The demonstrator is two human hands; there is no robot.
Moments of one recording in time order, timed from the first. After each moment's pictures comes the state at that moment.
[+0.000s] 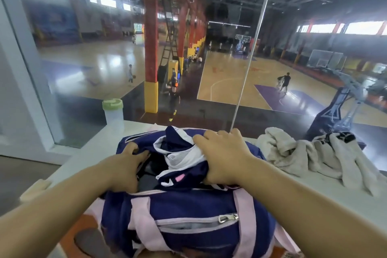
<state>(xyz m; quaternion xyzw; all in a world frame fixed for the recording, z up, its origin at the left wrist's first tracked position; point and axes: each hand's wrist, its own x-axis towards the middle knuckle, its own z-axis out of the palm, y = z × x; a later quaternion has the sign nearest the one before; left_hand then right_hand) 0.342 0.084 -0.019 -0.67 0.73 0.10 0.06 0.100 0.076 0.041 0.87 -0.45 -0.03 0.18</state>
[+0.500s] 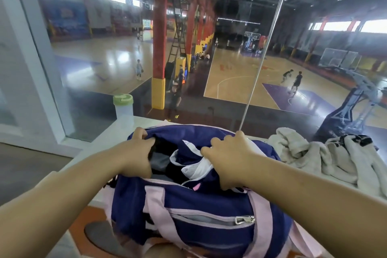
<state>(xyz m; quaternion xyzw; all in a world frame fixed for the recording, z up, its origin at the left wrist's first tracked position) 0.344 0.079 0.001 -0.68 0.72 0.15 -0.01 0.110 0.069 0.037 0.88 -0.40 -0.15 0.21</state>
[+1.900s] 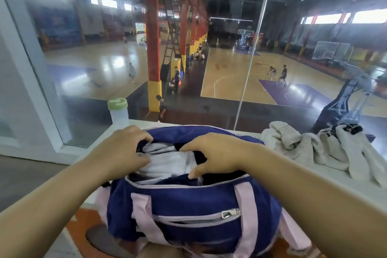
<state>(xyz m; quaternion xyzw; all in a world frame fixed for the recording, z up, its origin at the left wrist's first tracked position) 0.344 0.108 0.023 -0.65 0.74 0.04 -0.17 0.114 0.067 0.046 0.92 -0.37 -0.02 -0.07</state>
